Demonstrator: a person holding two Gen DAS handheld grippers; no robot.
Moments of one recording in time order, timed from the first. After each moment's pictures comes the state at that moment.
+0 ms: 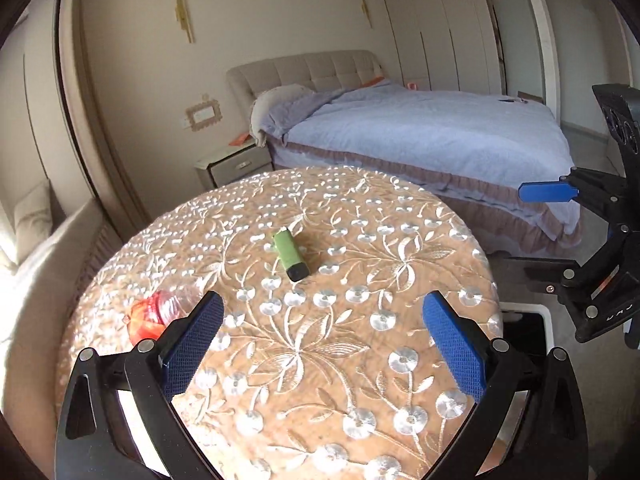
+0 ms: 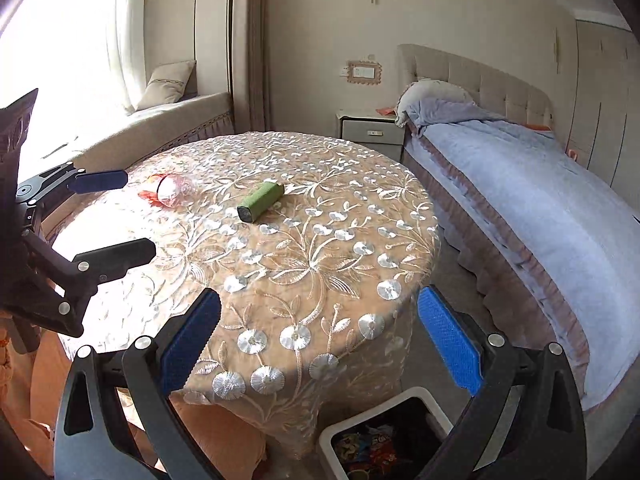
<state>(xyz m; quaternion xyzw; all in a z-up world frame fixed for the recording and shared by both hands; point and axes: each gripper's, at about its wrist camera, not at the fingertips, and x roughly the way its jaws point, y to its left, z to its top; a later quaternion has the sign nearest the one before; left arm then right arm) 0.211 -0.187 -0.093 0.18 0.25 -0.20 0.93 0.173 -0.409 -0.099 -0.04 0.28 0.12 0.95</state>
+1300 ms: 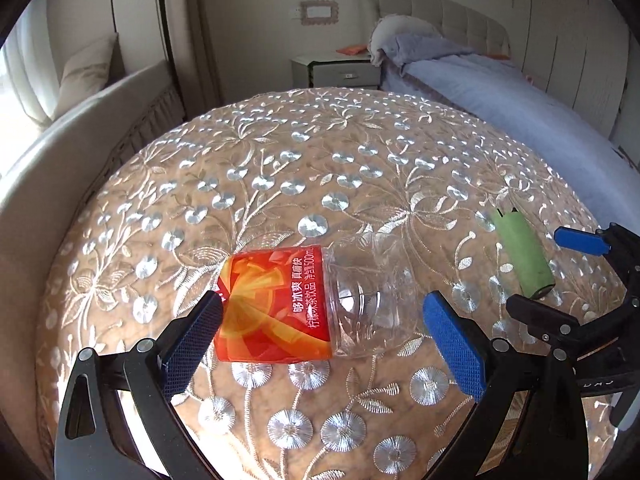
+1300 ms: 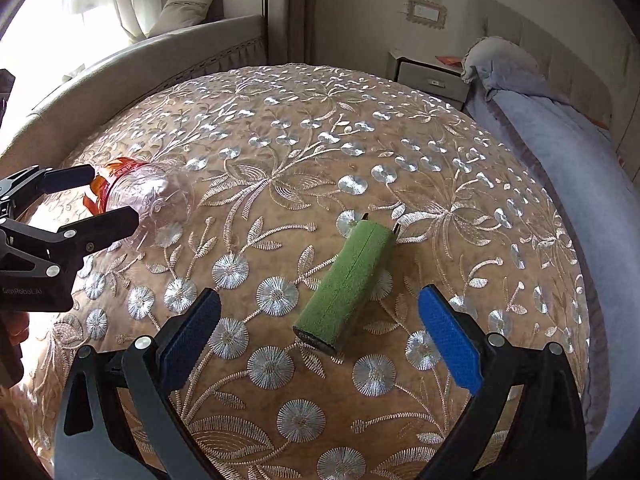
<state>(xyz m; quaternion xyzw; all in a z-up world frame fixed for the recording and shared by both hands) 0.392 -0.065 -0.140 0.04 0.41 -0.05 0.91 0.379 -0.268 -0.141 -0.09 0.41 0.16 0.89</state>
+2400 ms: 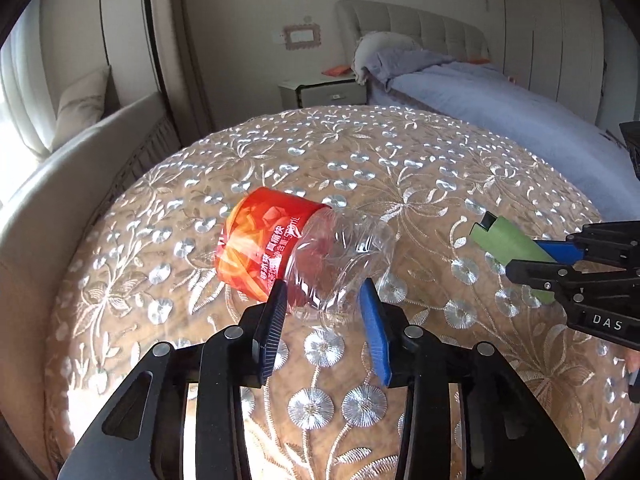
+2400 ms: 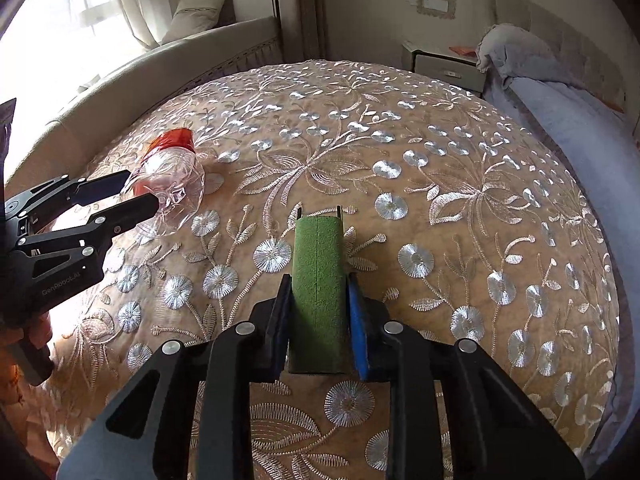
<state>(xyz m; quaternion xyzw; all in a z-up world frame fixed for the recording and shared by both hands) 0.360 -0.054 -0.143 0.06 0.36 -0.07 0.93 0.364 -0.261 -0.147 -0.06 0.41 0.20 0.89</state>
